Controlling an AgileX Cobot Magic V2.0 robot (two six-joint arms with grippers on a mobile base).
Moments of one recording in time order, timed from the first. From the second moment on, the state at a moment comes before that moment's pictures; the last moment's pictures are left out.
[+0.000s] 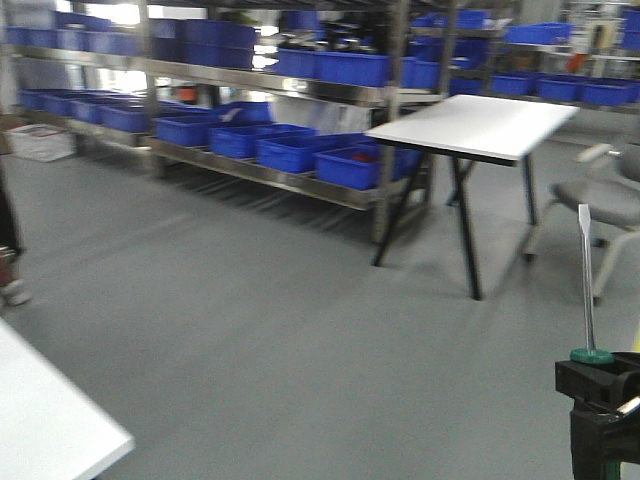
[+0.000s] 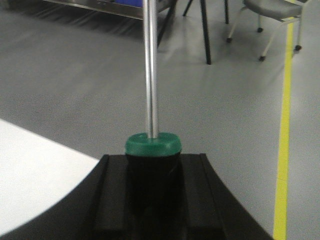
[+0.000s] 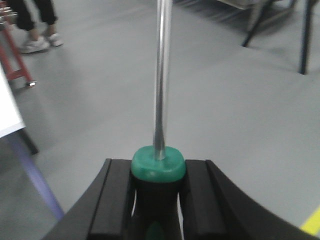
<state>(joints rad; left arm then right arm) -0.21 0.76 -0.80 -0.17 0.52 0.08 0.29 0.87 -0.85 -0.01 0.50 0.08</state>
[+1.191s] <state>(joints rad) -0.21 0.76 -0.80 -0.17 0.52 0.08 0.29 0.87 -0.85 -0.01 0.50 0.08</state>
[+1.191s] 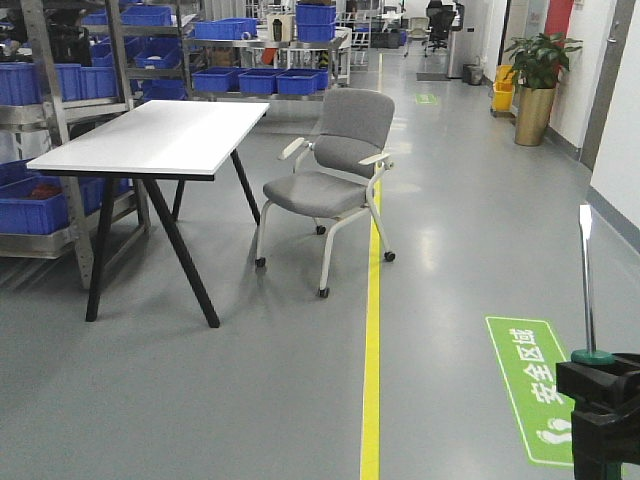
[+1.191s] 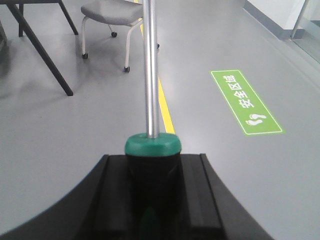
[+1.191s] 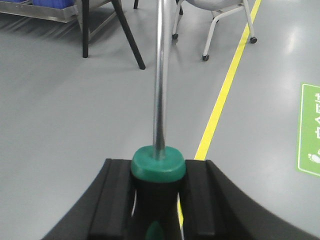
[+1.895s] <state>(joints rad) -0.21 0.76 -0.80 -0.17 0.52 0.08 0.29 0.87 -0.85 -0.01 0.50 0.08</state>
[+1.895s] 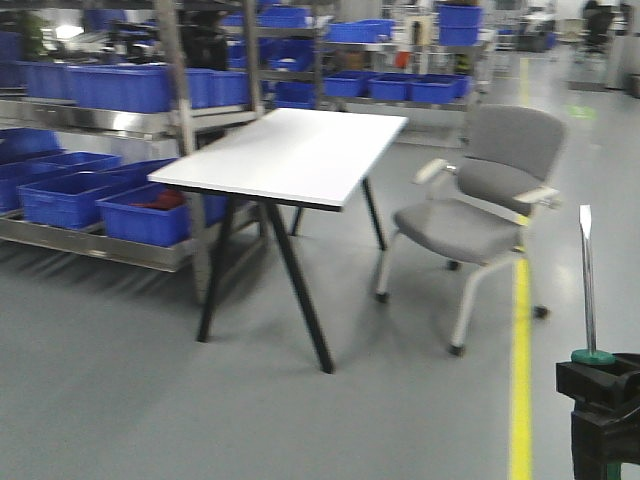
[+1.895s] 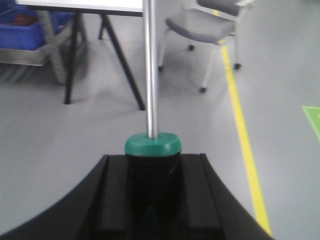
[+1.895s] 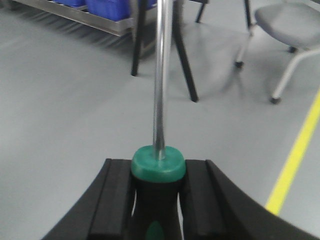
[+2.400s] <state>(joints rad) -0.21 0.76 -0.80 -0.17 0.52 0.08 0.29 0.87 -0.85 -0.01 0.50 0.08</state>
